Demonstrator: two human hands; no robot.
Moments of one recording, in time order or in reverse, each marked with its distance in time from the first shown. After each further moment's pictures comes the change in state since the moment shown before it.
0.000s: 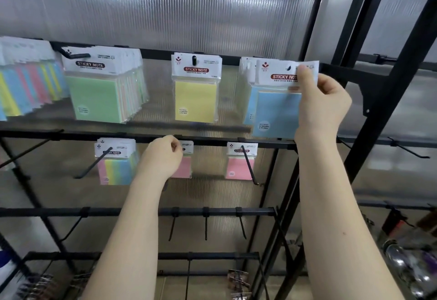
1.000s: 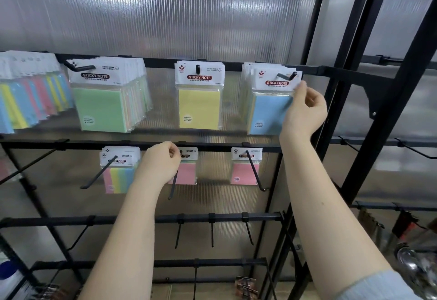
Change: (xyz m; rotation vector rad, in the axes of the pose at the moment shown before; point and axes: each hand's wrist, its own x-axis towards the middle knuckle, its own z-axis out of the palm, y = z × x) left_hand 0.008 -0.009 -0.008 0.025 -0.021 0.005; right_hand 0.029 0.058 0.030 0.029 0.224 0.055
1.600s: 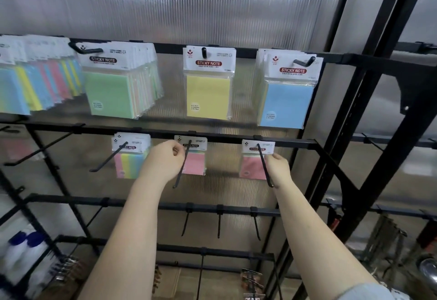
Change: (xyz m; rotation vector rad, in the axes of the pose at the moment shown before) left_hand -0.011 -0.010 0.012 -0.039 -0.003 -0.085; right_hand -0.026 0.144 -0.044 -0.445 -0.564 0.592
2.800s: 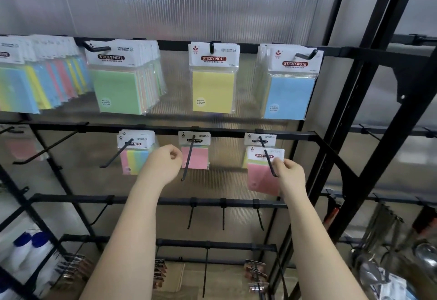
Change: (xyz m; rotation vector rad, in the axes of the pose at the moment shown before) left_hand -0.011 -0.023 -0.006 -0.024 -0.074 -0.044; right_hand -0.054 0.014 -0.020 -0.143 0.114 -0.167
